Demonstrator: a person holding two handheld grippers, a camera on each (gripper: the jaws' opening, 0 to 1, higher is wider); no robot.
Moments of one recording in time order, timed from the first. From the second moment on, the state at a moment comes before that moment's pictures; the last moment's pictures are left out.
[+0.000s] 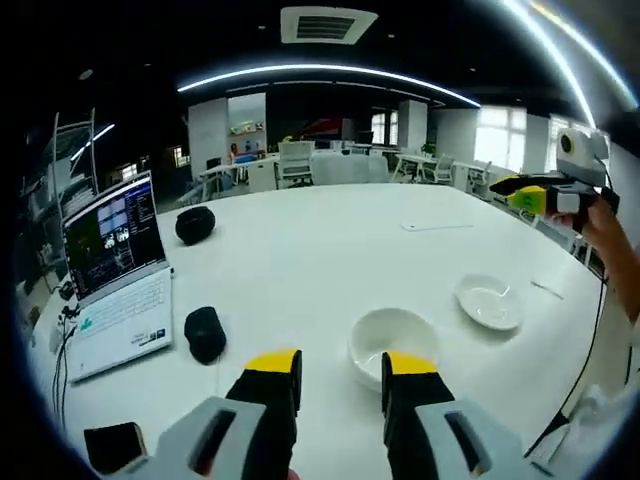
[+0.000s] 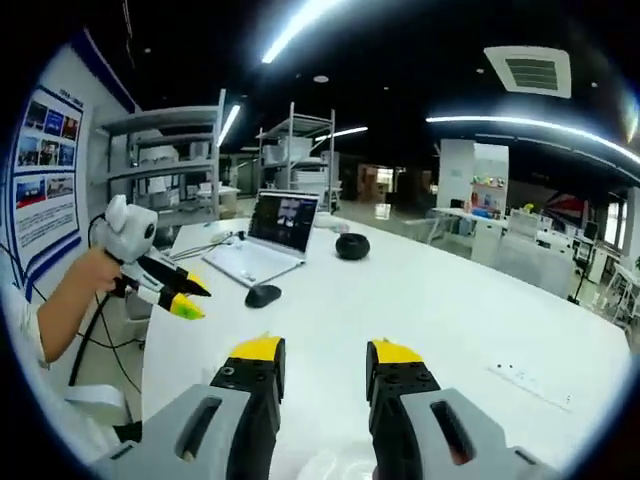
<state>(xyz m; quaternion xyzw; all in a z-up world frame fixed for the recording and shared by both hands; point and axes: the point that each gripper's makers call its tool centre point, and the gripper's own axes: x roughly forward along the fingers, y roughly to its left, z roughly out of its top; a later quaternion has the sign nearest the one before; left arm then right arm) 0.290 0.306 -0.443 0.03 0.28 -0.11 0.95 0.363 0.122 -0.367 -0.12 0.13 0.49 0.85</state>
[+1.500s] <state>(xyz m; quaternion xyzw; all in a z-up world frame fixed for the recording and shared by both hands) 0.324 0.271 -0.519 0.05 0.43 -0.12 0.89 0.365 0.217 -0.509 -0.25 0.43 0.47 0.73</state>
